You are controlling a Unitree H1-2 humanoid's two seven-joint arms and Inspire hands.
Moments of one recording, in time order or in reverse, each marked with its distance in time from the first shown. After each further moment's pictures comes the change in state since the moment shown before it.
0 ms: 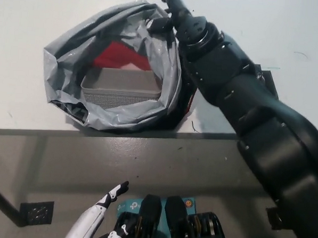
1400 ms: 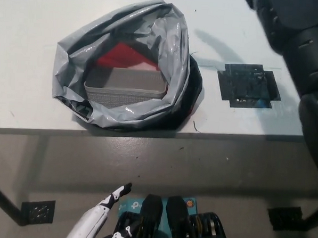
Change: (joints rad) left_arm -0.025 0.009 -0.019 0.000 0.027 0.027 -0.008; right_arm -0.056 -0.201 -0.347 -0.202 0.024 0.134 0.457
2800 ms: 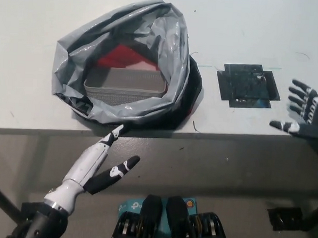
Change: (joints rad) left_arm -0.296 0.015 0.058 0.111 -0.016 0.016 -0.002; right_arm 1.094 -0.177 -0.221 -1.073 0.136 0.078 -0.026
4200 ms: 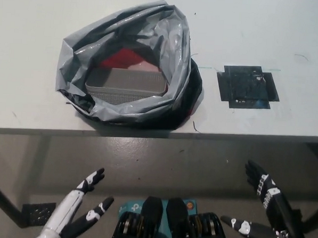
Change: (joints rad) left_arm 0.261 0.008 0.057 -0.003 -0.079 0.002 -0.003; right_arm 0.516 0.255 0.159 -0.221 -0.201 -0.492 -0.082
